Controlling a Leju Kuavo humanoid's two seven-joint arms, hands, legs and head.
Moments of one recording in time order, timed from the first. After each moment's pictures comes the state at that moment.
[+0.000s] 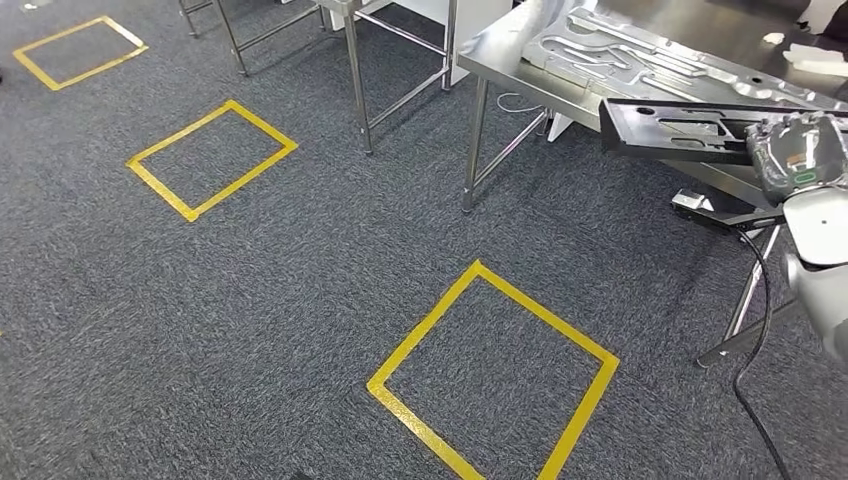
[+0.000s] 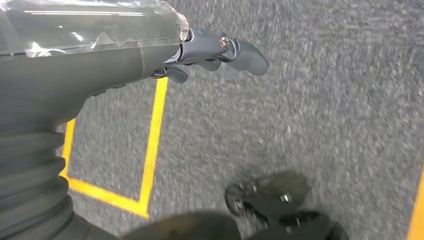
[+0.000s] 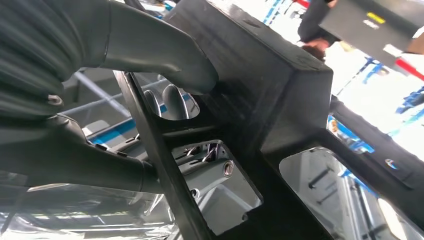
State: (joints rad) left arm -0.05 -0.03 -0.82 -0.16 0.40 0.37 -0.23; right arm -1.26 -0.34 0.77 -0.32 1.51 -0.66 0.12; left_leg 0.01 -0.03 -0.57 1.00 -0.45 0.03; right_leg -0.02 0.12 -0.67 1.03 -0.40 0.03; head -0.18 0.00
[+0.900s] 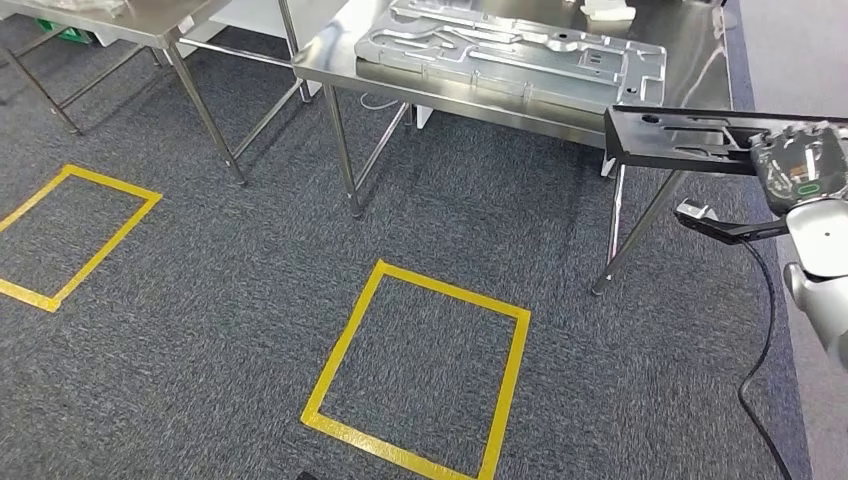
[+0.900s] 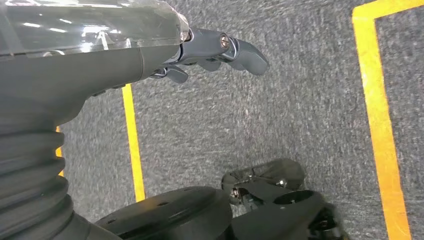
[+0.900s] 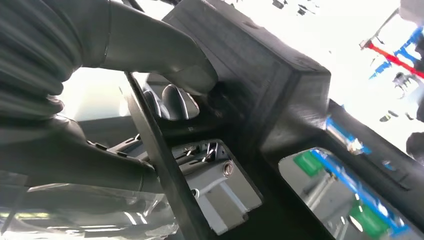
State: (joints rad) left arm -0.05 -0.04 -0.82 -0.16 0.41 0.37 -0.21; right arm -1.23 -0.35 0.78 -0.32 1.51 -0.68 0.13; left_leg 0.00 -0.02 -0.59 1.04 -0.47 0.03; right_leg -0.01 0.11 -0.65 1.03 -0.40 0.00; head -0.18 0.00
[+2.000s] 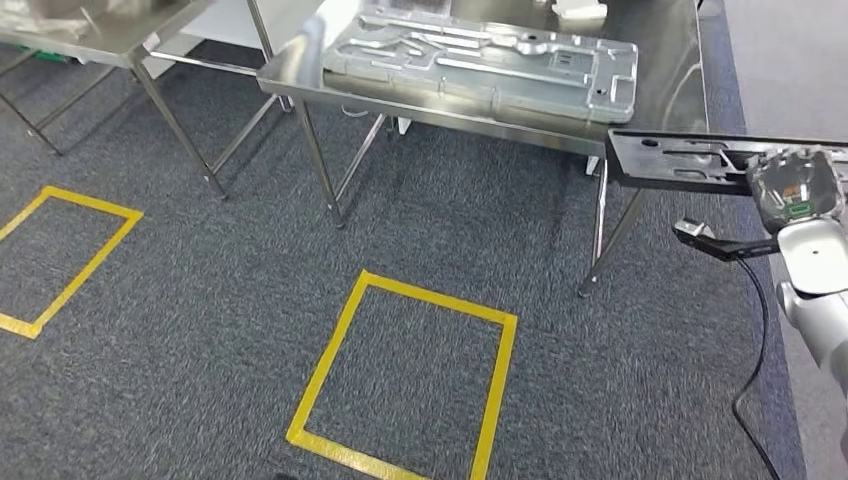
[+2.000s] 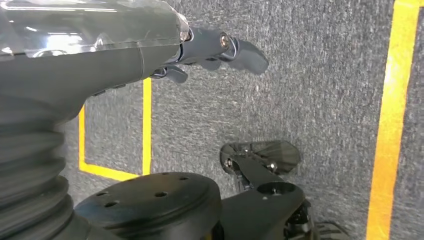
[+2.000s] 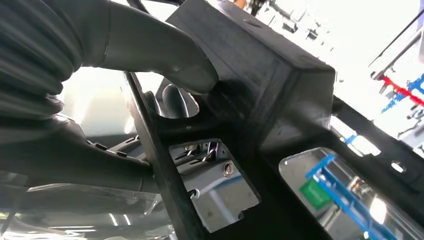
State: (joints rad) left arm -0.05 -0.04 -0.71 -0.16 0.56 0.30 -0.15; right arm -1.19 -0.37 0.78 -0.32 1.54 -0.66 0.19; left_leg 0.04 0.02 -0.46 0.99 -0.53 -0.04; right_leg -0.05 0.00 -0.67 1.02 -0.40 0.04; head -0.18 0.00
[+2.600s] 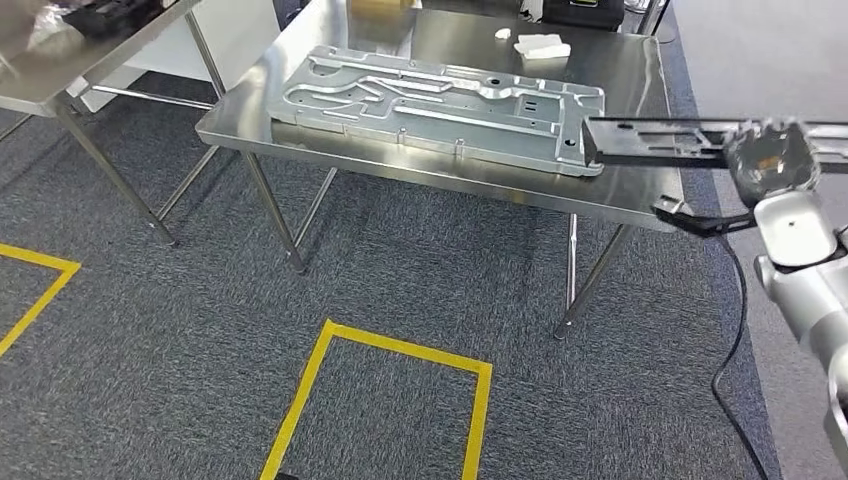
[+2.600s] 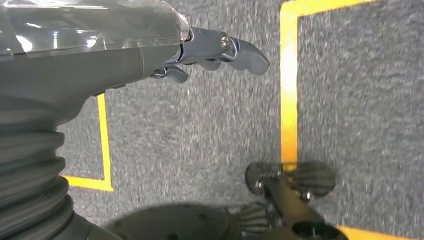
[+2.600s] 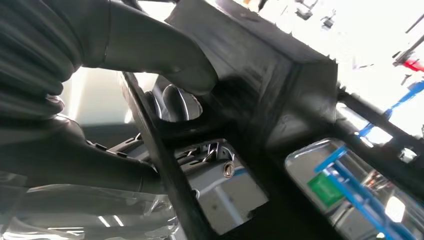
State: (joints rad) left arm -0.04 -0.03 -0.70 -0.16 0.55 0.29 -0.15; right arm -1.29 -0.31 0.81 -0.32 1.56 -0.58 0.18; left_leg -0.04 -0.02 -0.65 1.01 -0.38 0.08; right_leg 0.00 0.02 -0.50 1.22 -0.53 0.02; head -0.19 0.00
